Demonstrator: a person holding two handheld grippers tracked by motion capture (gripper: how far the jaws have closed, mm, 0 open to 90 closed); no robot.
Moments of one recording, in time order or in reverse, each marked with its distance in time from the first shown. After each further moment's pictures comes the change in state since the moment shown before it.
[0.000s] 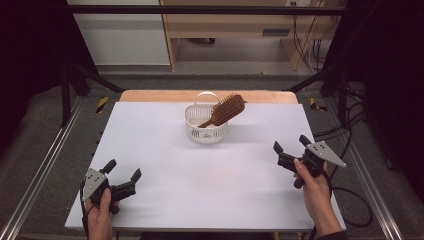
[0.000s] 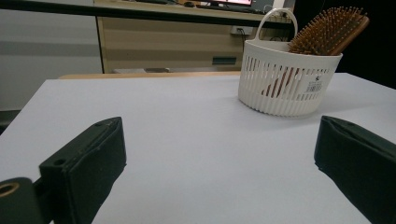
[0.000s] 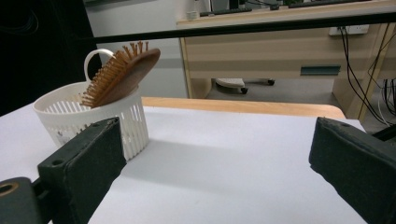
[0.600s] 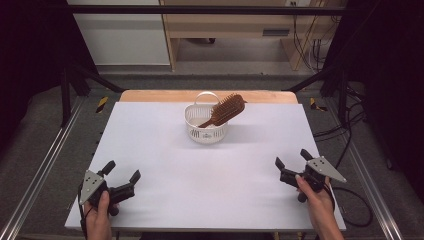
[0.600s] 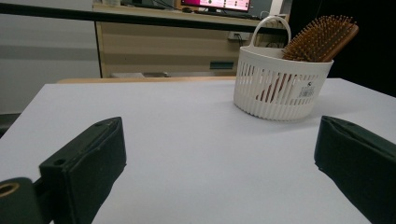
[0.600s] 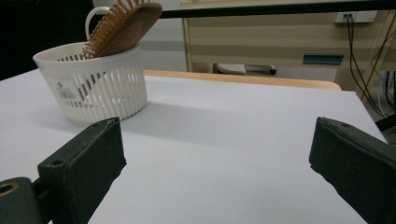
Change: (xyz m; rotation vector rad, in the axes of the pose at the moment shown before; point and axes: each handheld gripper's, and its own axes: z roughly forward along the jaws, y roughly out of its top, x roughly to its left) left arm -0.003 0.002 -0.007 -0.019 -0.010 -0.005; right arm -0.005 -0.038 -0.020 0.050 0.021 -0.047
